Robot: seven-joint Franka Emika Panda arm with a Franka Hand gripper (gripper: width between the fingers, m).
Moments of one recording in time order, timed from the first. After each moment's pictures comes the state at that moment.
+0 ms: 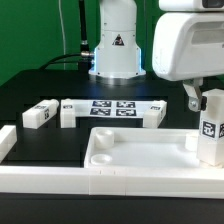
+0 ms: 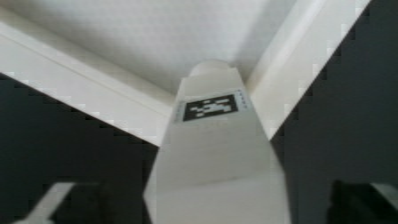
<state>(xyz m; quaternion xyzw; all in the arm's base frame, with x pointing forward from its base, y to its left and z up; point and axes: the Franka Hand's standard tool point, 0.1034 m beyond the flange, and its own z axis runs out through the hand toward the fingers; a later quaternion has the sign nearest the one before) 0.641 0.103 0.119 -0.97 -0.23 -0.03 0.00</state>
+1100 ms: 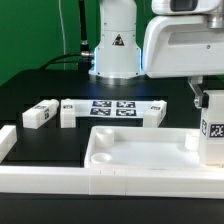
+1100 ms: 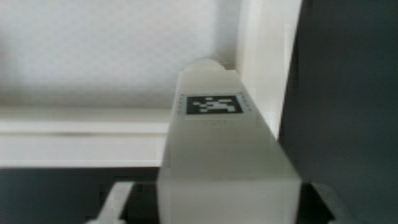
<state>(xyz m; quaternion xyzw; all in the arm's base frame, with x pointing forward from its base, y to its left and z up) 0.639 0.100 0.117 -1.00 0.05 -0.03 0.03</state>
